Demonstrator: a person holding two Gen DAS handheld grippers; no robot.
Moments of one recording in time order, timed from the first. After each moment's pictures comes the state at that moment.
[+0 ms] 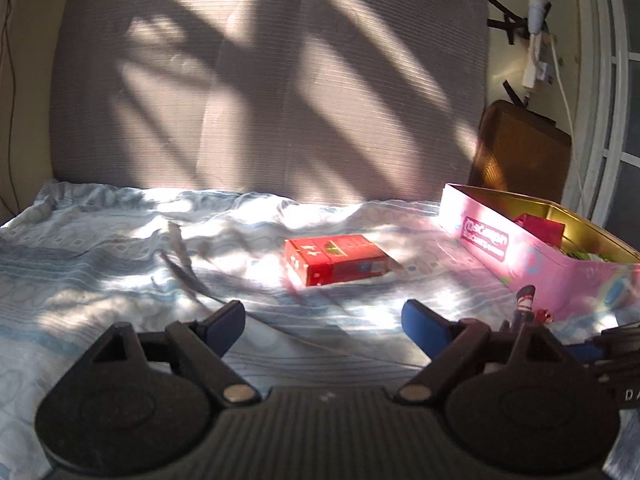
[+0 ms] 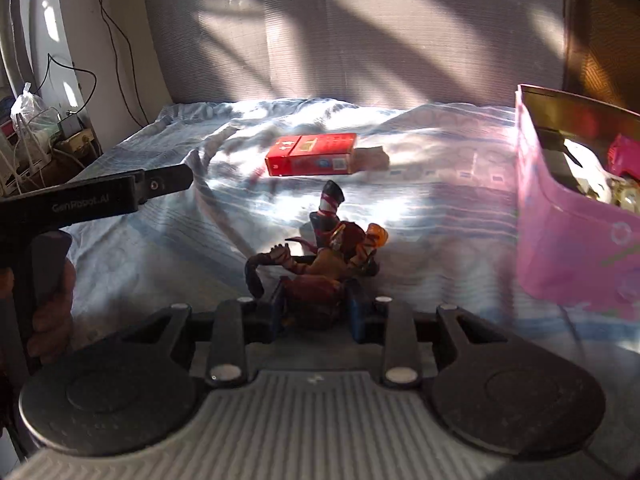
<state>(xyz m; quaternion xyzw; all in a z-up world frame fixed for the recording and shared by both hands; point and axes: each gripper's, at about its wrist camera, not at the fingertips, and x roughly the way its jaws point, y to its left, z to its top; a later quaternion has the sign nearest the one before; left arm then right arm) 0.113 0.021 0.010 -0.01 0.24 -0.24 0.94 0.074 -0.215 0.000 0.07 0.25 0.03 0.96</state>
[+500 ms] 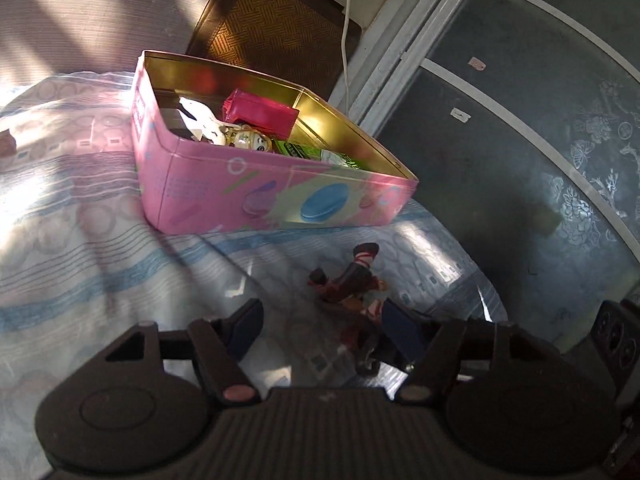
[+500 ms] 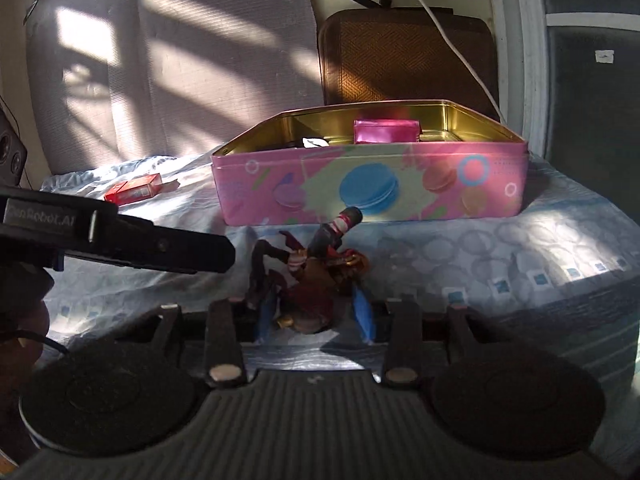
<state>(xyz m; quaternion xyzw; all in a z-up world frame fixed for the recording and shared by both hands) 0.058 -0.168 0.007 -0.06 0.38 -0.51 0.77 -0.066 -0.302 -0.022 0.11 0.17 -0.14 0.97</state>
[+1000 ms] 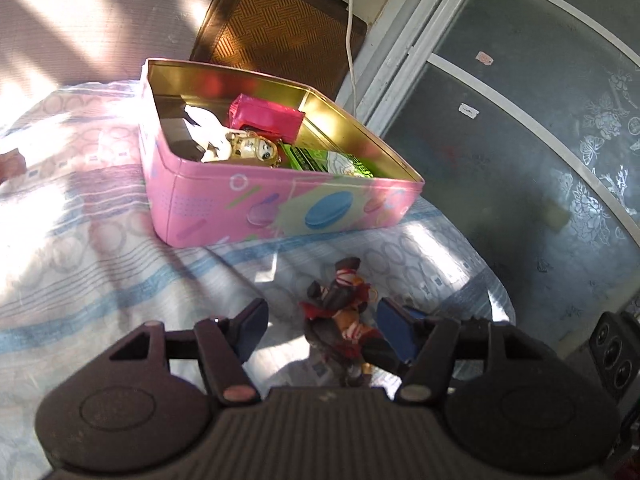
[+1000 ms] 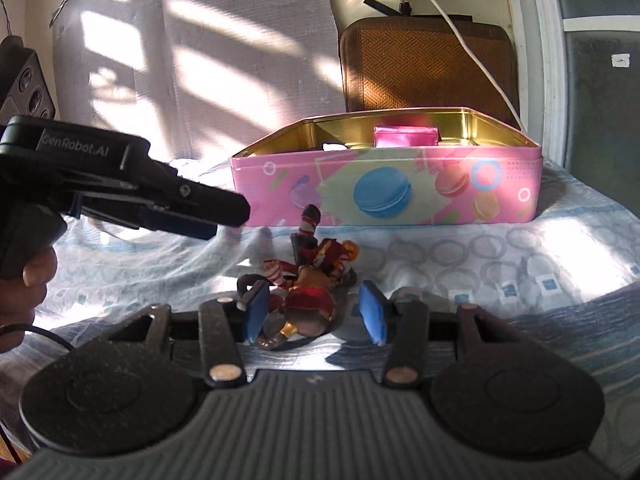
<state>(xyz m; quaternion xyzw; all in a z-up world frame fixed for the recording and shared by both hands) 0.058 -0.171 0.022 -0.03 0.40 -0.49 0.77 -0.079 -0.303 -0.023 0.09 0.14 -0.11 0.98</state>
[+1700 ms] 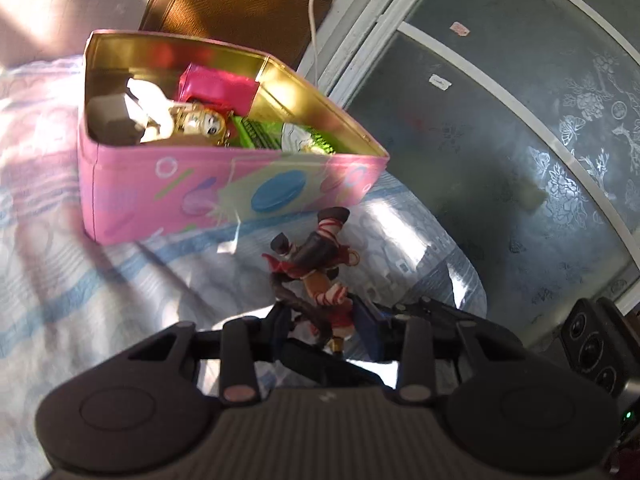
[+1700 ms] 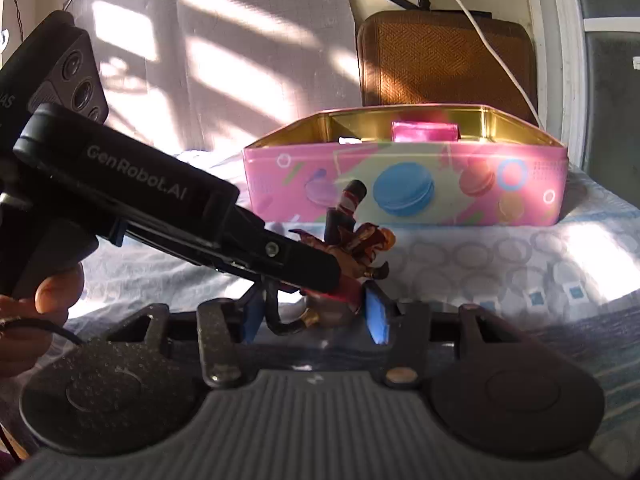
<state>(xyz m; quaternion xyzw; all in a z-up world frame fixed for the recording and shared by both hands) 0.063 -0.205 0.028 -0.02 0.41 -0.54 0.73 -0.055 -0.304 -0.016 0.08 0.14 -0.09 0.98</state>
